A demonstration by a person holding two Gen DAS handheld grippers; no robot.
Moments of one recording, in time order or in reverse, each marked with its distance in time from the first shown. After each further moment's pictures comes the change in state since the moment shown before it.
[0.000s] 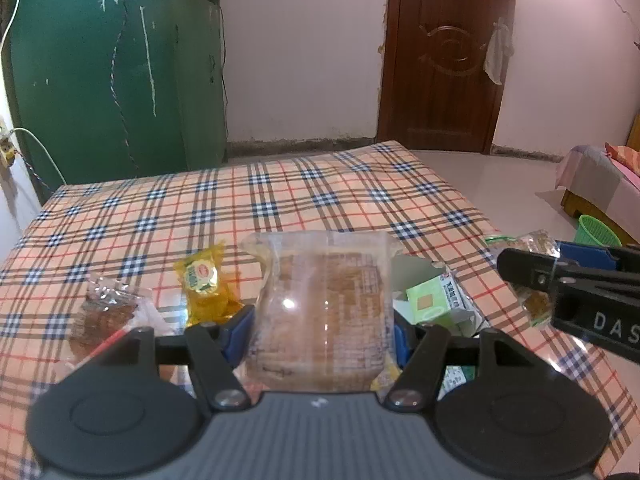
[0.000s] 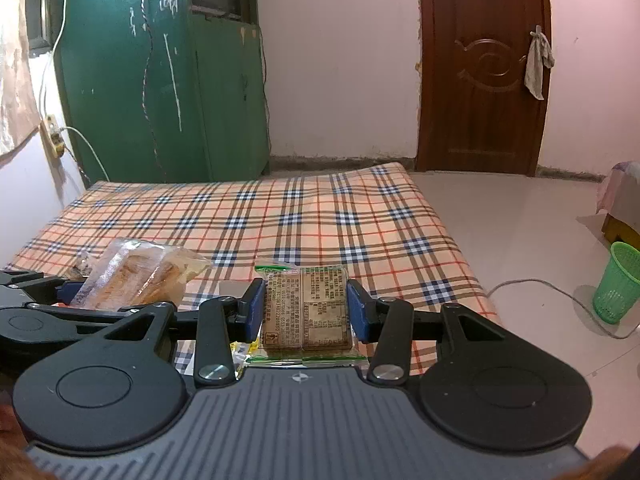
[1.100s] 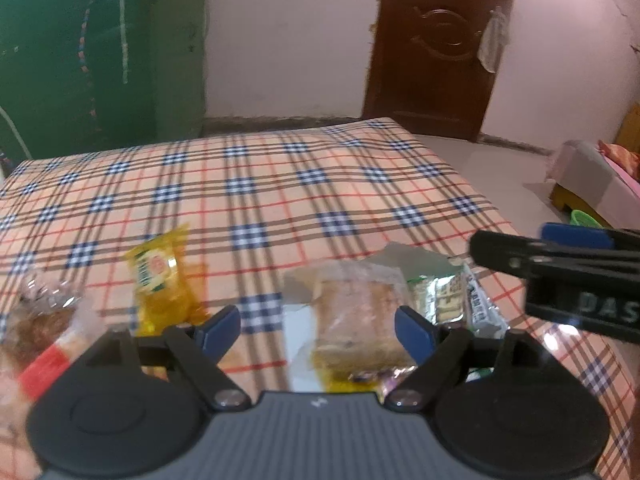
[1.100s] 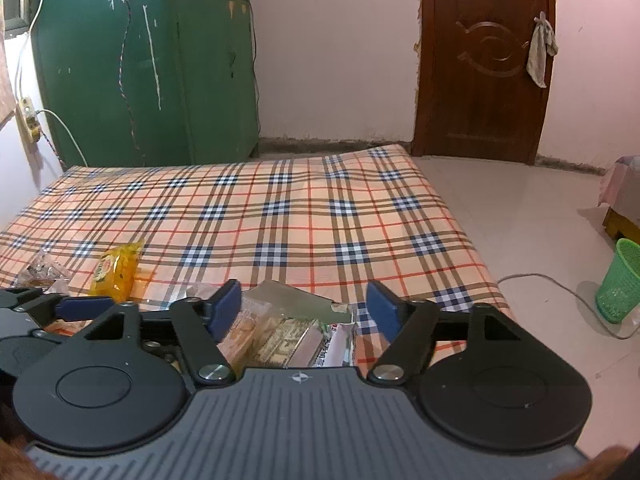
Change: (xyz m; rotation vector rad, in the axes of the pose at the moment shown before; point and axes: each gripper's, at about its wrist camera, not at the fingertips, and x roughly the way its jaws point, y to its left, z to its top) left arm 0.062 0.011 0.002 -0.031 0.058 -0.068; right arm 0.083 -0.003 0.009 -0.008 0.046 -0.029
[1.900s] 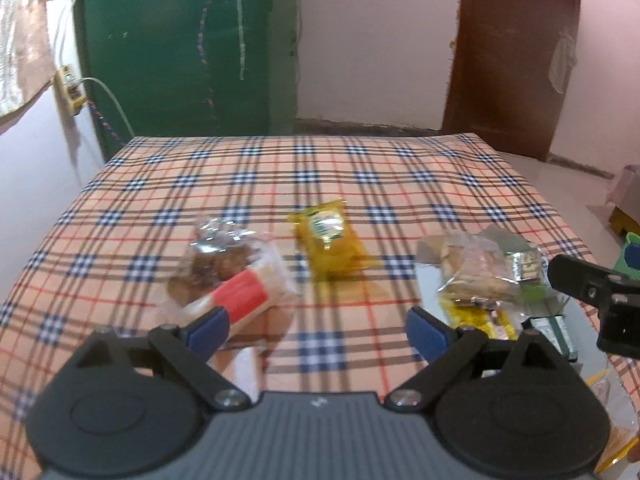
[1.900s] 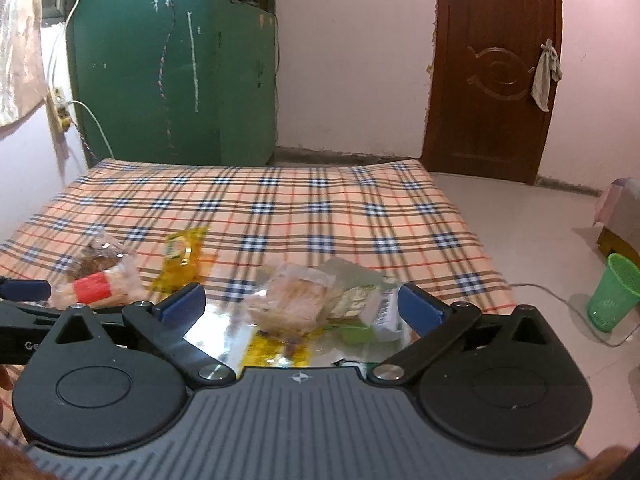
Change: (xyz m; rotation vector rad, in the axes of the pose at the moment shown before) left arm -0.087 0.069 -0.039 -0.096 -0.022 0.210; right arm -0.054 0.072 -0.025 -0.050 -0.030 0.005
